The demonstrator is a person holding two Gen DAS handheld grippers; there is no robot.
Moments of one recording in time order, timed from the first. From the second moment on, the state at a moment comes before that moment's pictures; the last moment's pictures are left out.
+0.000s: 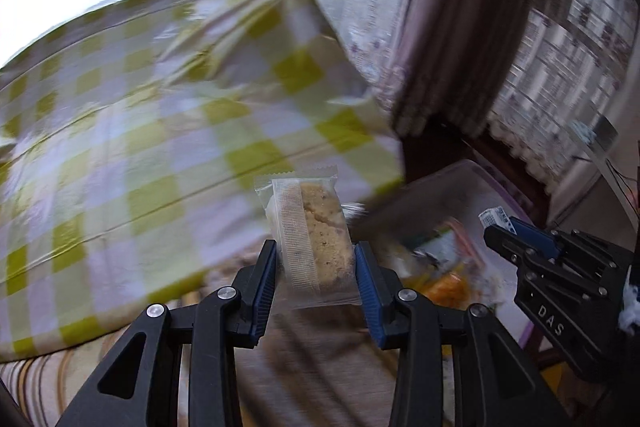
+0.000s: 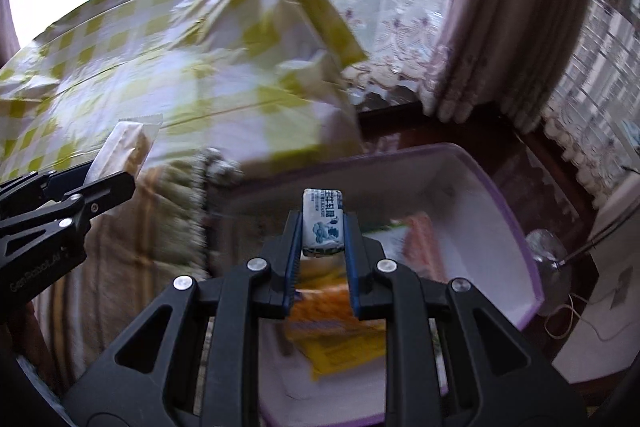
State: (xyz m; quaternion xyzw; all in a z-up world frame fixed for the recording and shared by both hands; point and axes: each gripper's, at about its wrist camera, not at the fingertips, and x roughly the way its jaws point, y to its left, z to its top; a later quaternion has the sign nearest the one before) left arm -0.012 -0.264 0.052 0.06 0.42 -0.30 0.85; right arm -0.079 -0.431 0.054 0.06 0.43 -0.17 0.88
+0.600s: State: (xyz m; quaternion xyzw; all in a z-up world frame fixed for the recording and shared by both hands) left arm -0.040 -0.339 0.042 0.08 0.44 -0.39 0.81; right arm -0.129 -0.514 0.030 0.09 0.46 -0.27 0.84
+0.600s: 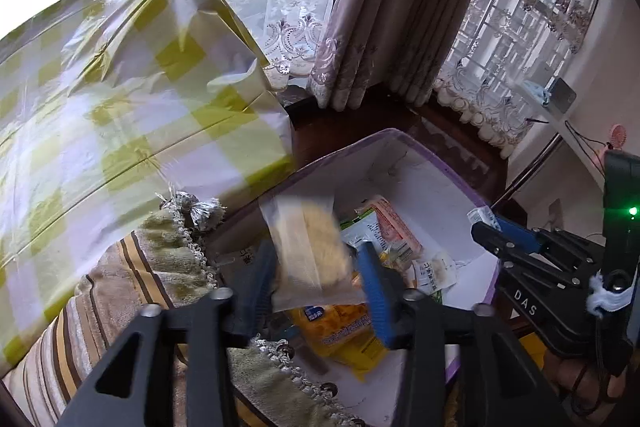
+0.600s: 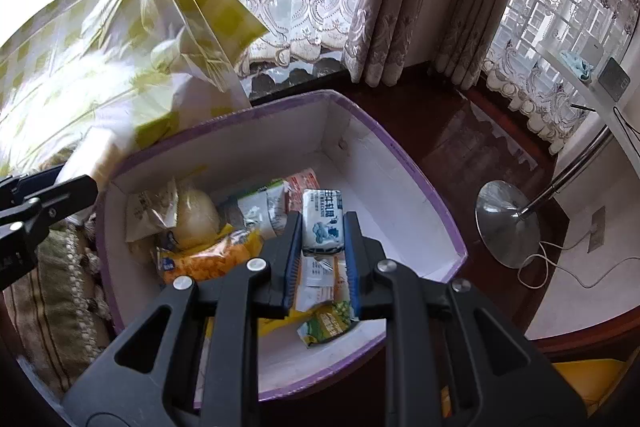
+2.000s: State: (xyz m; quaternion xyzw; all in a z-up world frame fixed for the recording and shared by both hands) left arm -0.042 -0.310 0.024 0.04 0.48 -0.37 0.79; right arm -0.126 -0.496 0.032 0.09 0.47 -0.25 0.84
